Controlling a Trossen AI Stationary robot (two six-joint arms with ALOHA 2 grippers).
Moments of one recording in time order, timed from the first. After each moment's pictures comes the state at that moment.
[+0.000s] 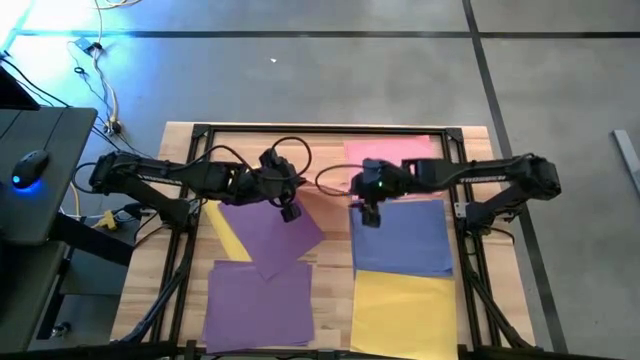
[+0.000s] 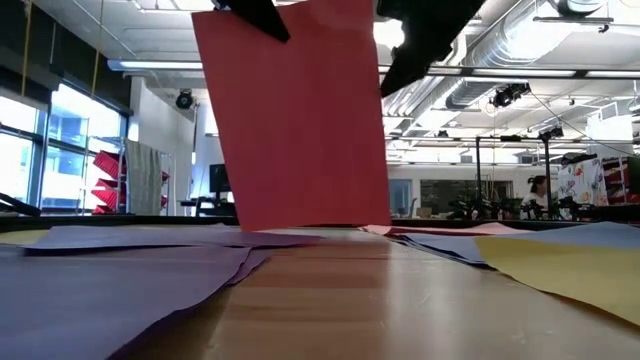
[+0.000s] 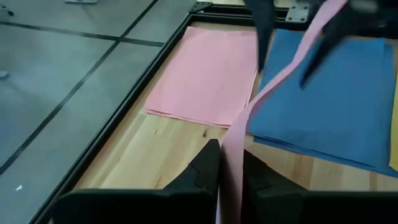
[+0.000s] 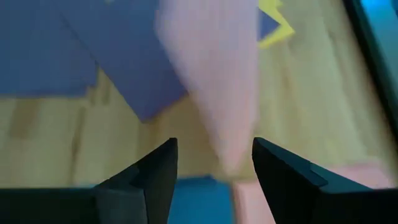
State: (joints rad) left arm -0.10 1.37 1.25 -0.56 -0.55 -0.19; right arm -0.02 1.44 1.12 -0.51 0.06 -0.03
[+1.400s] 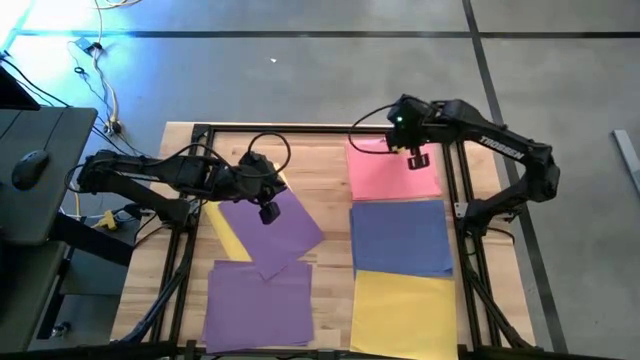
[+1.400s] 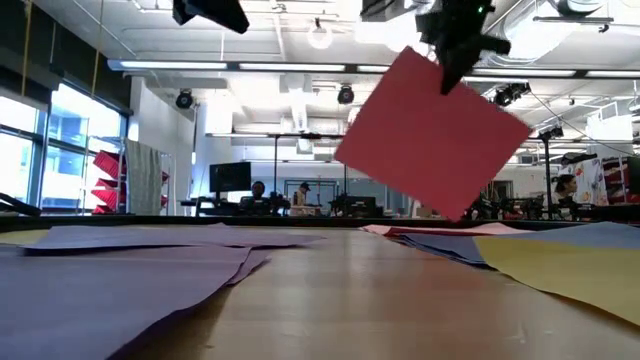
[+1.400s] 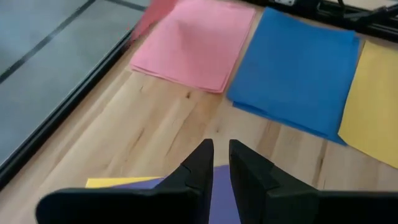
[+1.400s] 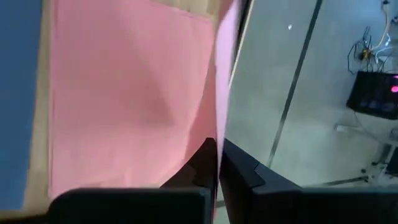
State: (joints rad) left arm -0.12 1.23 1.26 -0.80 -0.45 -0.39; right arm -0.43 1.44 1.61 -1.33 0.35 -0.79
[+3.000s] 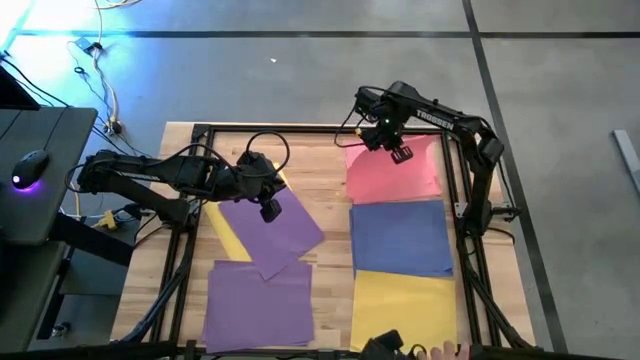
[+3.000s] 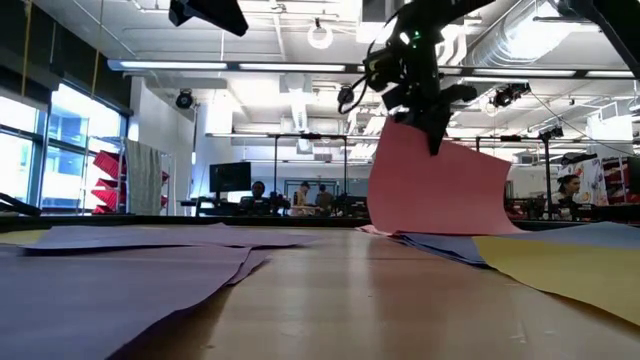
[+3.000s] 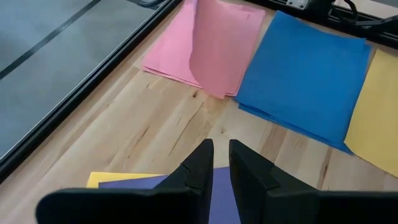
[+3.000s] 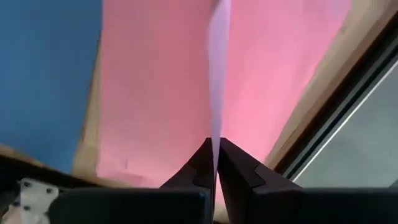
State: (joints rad) left arm -0.12 1.23 1.25 -0.81 -0.48 -0.44; right arm -0.64 1.95 1.79 -1.48 0.06 -1.03
